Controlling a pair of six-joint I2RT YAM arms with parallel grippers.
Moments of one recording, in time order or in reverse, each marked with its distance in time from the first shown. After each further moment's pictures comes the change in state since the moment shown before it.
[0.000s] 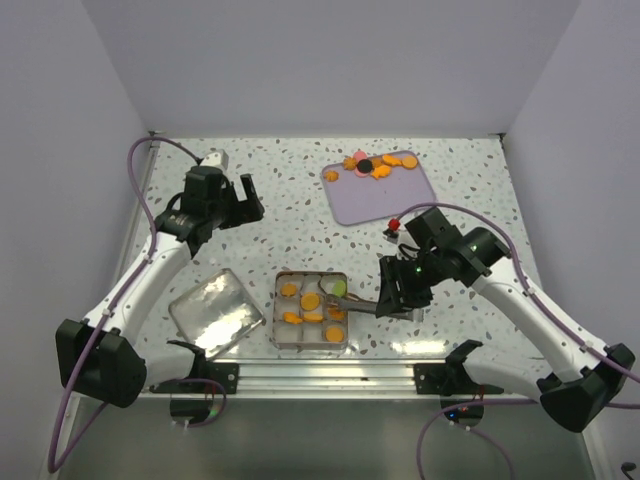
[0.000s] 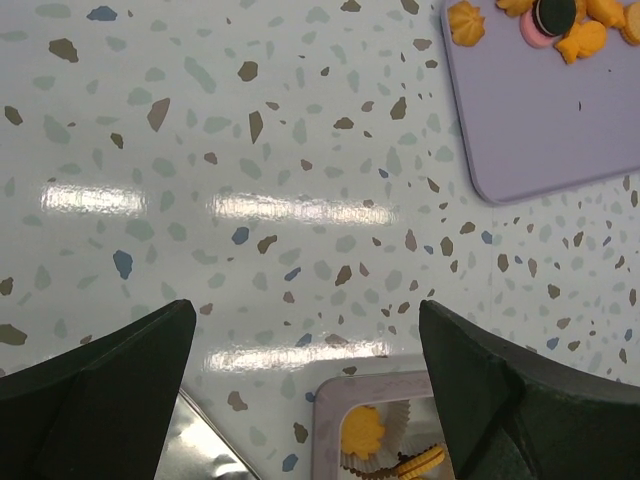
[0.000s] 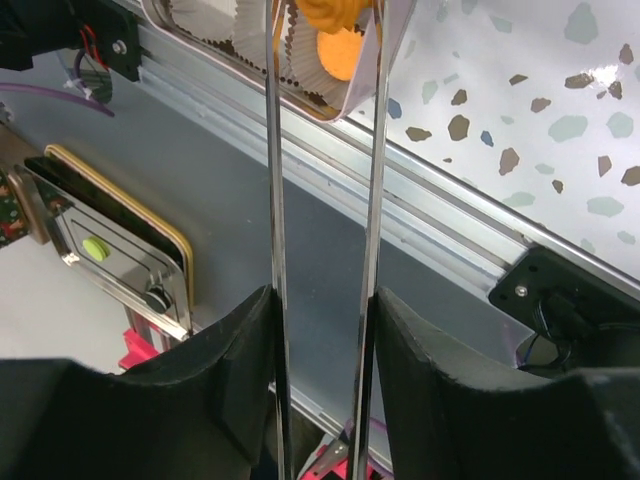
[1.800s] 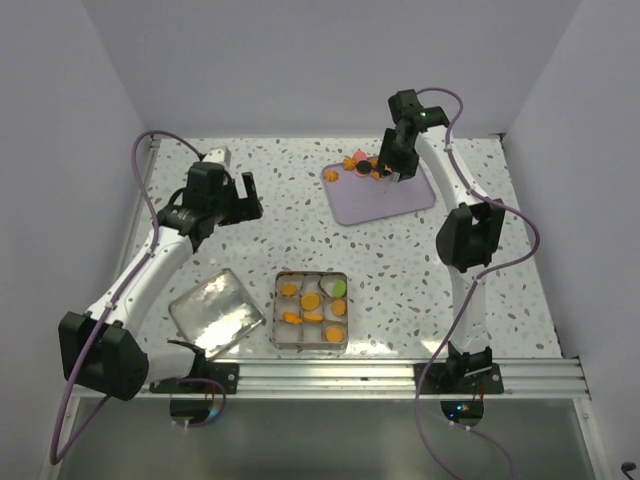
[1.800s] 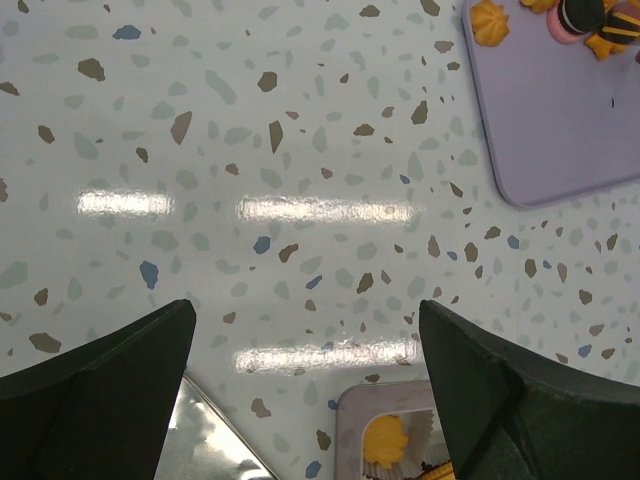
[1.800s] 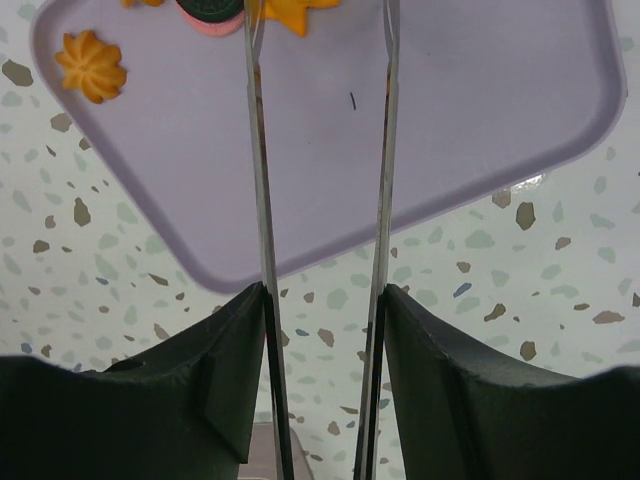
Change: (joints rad) left arm 0.000 0.035 0.036 -0.018 -0.034 0.058; right arm -0.355 1.175 1.214 0.035 0.547 0.031
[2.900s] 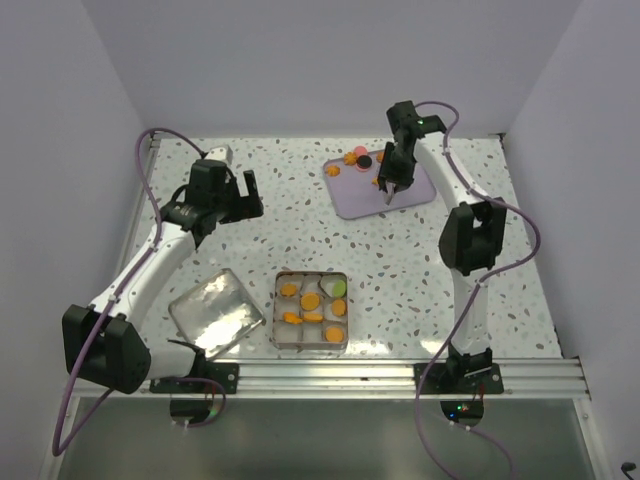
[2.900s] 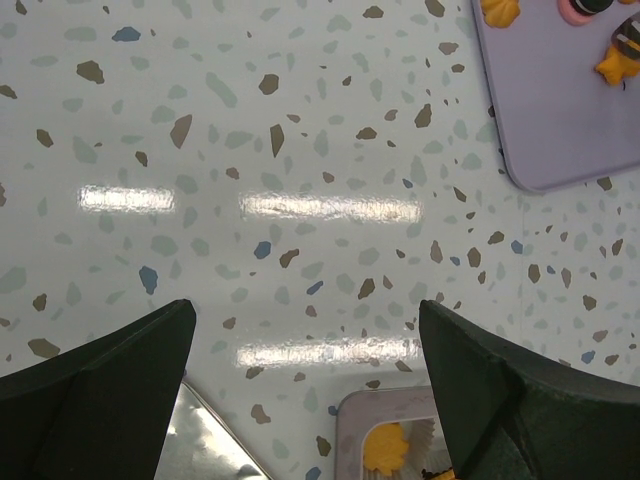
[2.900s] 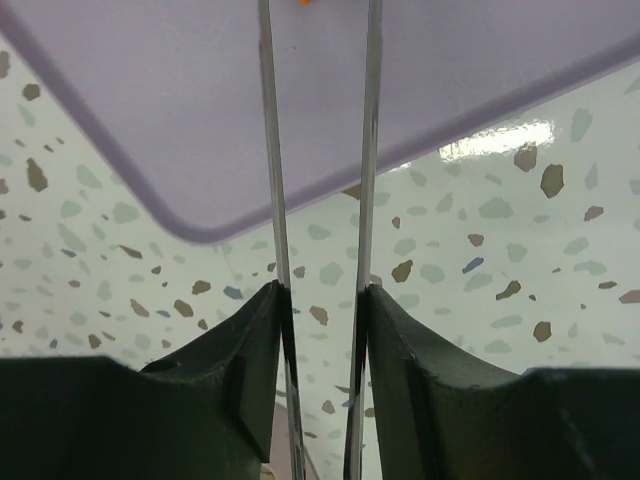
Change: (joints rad) left arm 0.000 0.037 0.021 0.001 -0.004 0.000; right arm 0.001 -0.026 -0.157 0.037 -0.043 0.008
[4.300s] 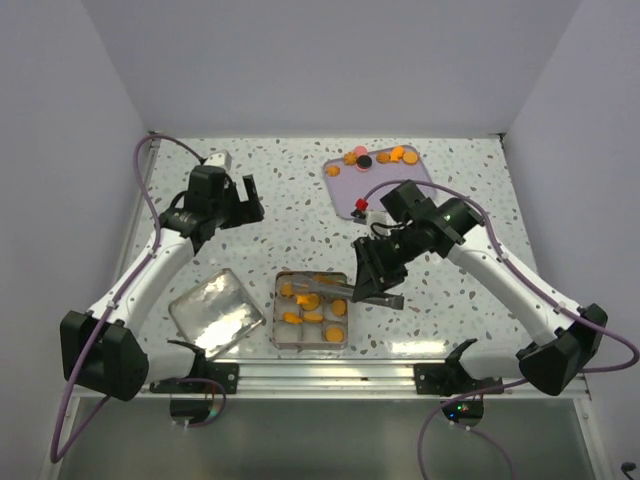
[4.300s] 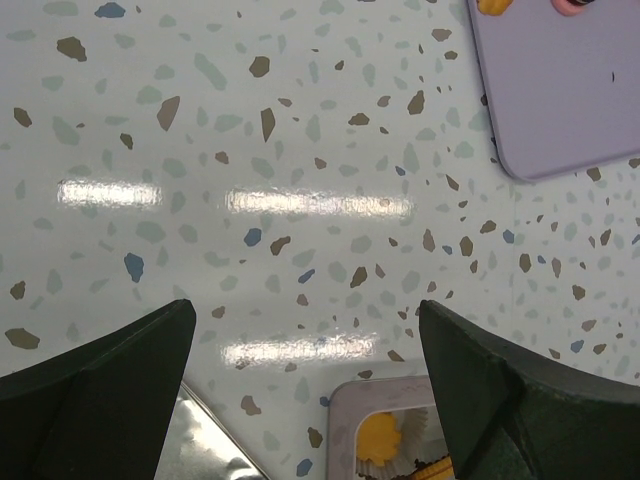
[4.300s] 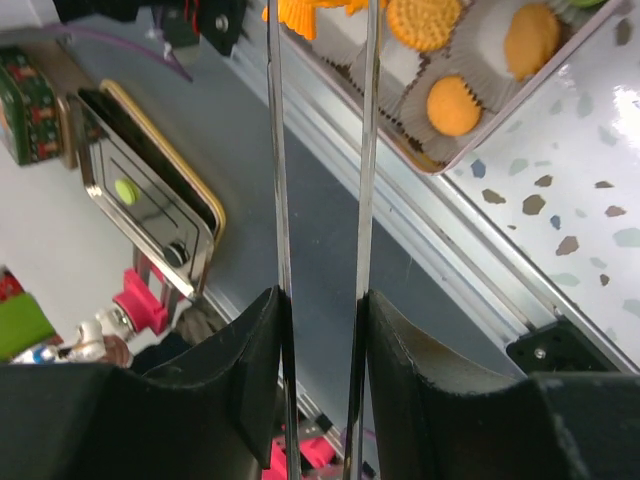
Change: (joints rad) left arm 0.000 -0.036 -0.055 0.022 0.023 -0.027; right arm 0.366 -0.923 -0.827 -0.040 -0.665 -0.175
